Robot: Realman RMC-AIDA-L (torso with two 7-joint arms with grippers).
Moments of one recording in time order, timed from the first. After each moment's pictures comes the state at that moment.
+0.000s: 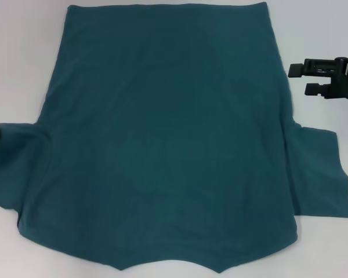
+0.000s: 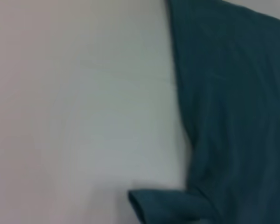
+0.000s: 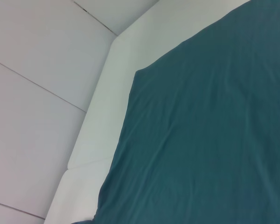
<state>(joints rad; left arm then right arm) -0.60 -2.02 0.56 0.98 2.65 1.22 -2.53 0.75 1.85 -0.55 -0.57 -2.16 -1.41 2.41</state>
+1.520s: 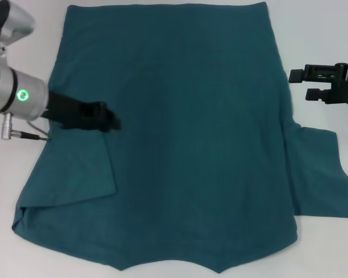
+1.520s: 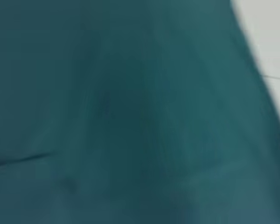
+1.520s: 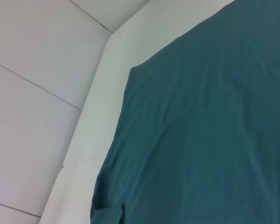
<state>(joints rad) -0.84 -2.06 0.73 0.86 2.58 1.35 -2.67 0.74 1.86 -0.55 -0.57 -2.16 -1.41 2.41</state>
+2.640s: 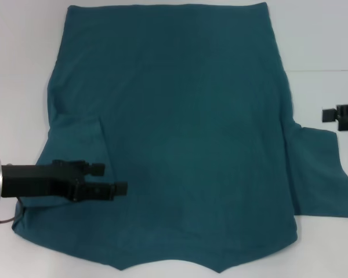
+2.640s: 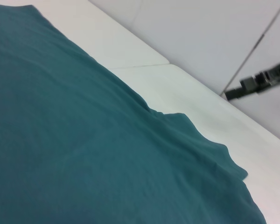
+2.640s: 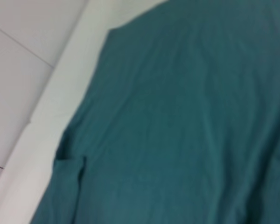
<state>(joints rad) -0.48 -2.16 0.61 1.01 2.24 1.68 -1.84 0.66 1.81 -0.57 -0.62 -2.26 -1.51 2.34</state>
